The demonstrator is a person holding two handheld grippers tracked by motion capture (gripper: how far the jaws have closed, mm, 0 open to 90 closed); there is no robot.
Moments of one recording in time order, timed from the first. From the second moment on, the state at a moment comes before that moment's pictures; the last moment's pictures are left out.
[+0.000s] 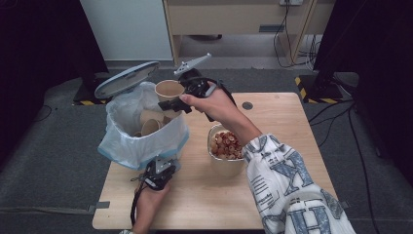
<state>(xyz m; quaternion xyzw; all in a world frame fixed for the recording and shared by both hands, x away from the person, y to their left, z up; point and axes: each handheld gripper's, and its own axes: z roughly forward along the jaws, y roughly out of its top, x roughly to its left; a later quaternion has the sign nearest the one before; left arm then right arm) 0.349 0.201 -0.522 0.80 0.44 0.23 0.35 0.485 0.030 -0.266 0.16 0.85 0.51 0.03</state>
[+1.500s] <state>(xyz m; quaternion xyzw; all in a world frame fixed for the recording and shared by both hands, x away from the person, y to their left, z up) 0.349 0.201 -0.522 0.80 0.44 0.23 0.35 0.504 0.056 -0.295 0.17 0.84 0.50 0.08</state>
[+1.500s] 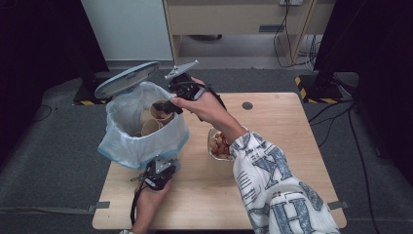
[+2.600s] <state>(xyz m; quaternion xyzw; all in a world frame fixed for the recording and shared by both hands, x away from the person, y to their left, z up) 0.349 0.201 -0.522 0.80 0.43 0.23 0.35 0.503 -0.011 -0.304 0.22 0.83 0.51 0.09</state>
